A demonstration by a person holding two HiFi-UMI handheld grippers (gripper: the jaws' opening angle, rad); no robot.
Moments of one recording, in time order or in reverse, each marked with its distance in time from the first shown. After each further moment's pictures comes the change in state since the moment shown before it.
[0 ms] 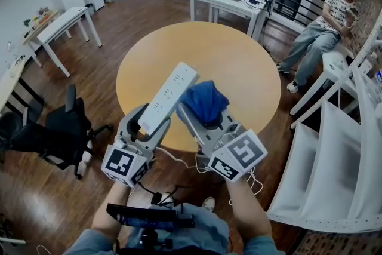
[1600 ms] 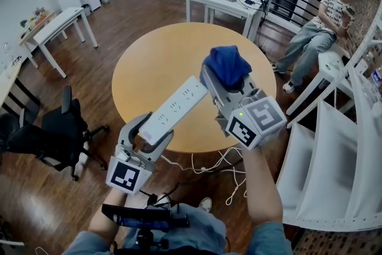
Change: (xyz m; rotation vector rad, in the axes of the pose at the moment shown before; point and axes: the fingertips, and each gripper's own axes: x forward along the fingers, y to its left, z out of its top) left arm -0.003 -0.041 0.001 0.217 0.029 -0.072; right arm 0.003 -0.091 0.051 -0.147 0.038 -0.138
